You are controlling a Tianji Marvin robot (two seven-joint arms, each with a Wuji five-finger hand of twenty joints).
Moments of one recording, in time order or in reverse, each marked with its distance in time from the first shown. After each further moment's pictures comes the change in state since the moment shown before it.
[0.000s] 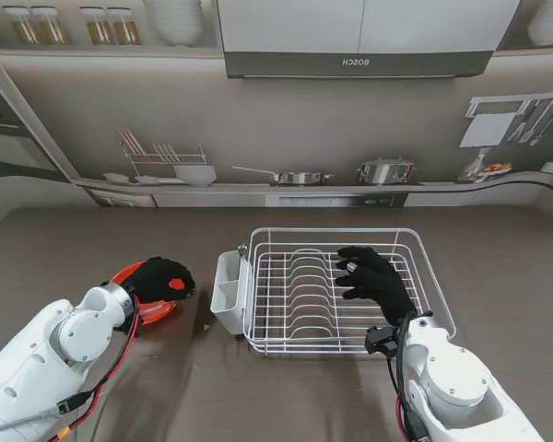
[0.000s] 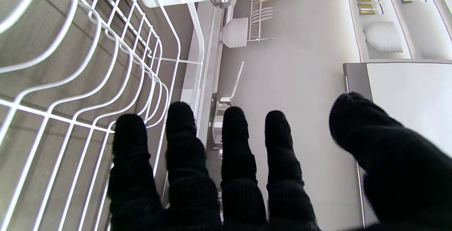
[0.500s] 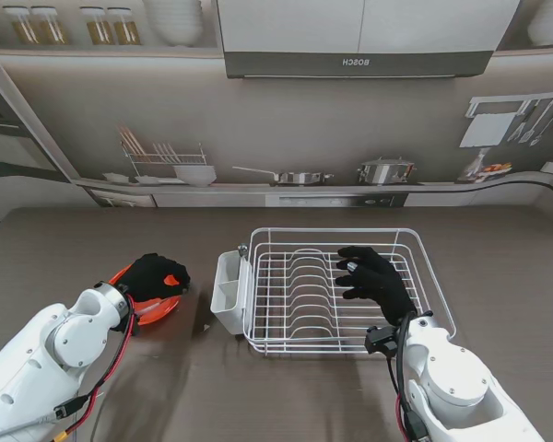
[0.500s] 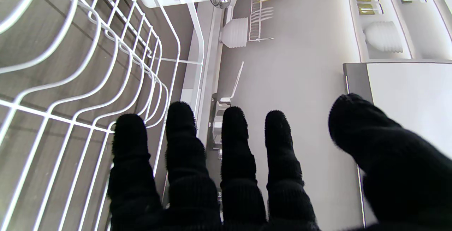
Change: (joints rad) left arm 0.033 -0.008 -0.047 -0.016 0.049 -0.040 0.074; right arm 0.000 0.000 0.000 0.000 0.000 0.001 0.001; left_hand -0.021 -0.005 0.059 -0.023 -0.014 0.012 0.039 0.049 0.142 -0.095 0.108 0.464 0.104 -0.024 0.118 0.044 0.058 0.000 0.027 0.010; right_hand 0.000 0.012 0.000 0.000 0.000 0.000 0.000 0.000 0.000 0.005 0.000 0.000 0.000 0.000 0.000 0.000 0.000 0.000 0.000 0.000
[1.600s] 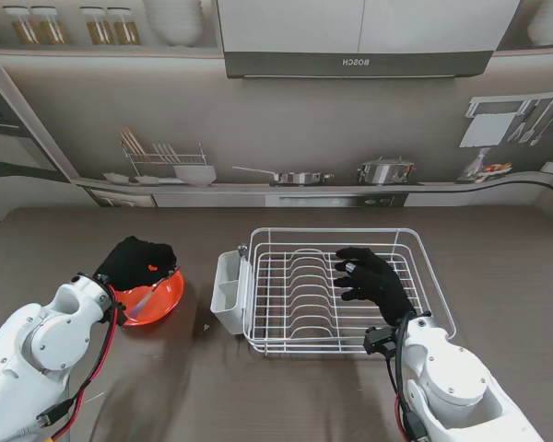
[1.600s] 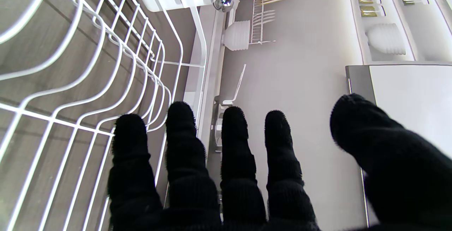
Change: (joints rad) left arm 0.095 -0.005 -0.136 -0.159 0.041 -0.026 0.042; right arm 0.002 0.000 -0.004 0.002 0.001 0.008 0.007; left_hand -0.094 -0.045 0.263 -0.134 -0.074 0.019 0.195 0.009 0.271 -0.073 0.045 0.077 0.261 -0.030 0.192 0.078 0.034 0.010 0.571 -0.117; right_hand -0.009 0.000 0.000 0.000 0.000 0.002 0.000 0.000 0.000 0.001 0.000 0.000 0.000 0.000 0.000 0.000 0.000 0.000 0.000 0.000
